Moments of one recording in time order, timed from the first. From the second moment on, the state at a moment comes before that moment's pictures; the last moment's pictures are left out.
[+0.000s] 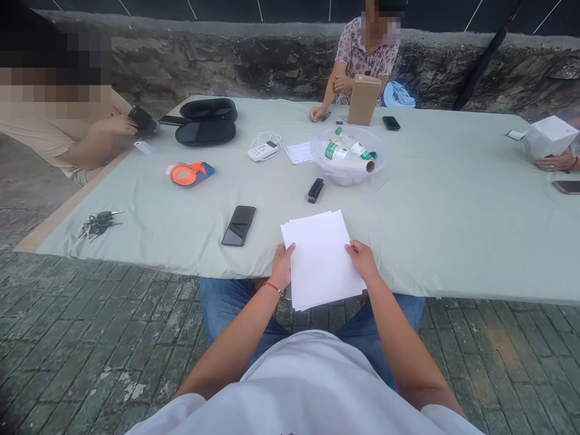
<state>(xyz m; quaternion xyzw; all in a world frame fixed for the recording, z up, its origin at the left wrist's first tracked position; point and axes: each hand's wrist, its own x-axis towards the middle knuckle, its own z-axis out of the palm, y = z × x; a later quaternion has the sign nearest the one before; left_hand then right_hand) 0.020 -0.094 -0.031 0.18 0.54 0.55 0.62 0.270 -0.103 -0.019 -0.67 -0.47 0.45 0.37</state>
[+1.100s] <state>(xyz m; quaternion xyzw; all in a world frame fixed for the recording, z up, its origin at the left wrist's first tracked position) 0.095 -0.147 0.153 0.56 0.47 0.58 0.36 0.239 -0.179 0.096 -0.37 -0.65 0.55 0.36</state>
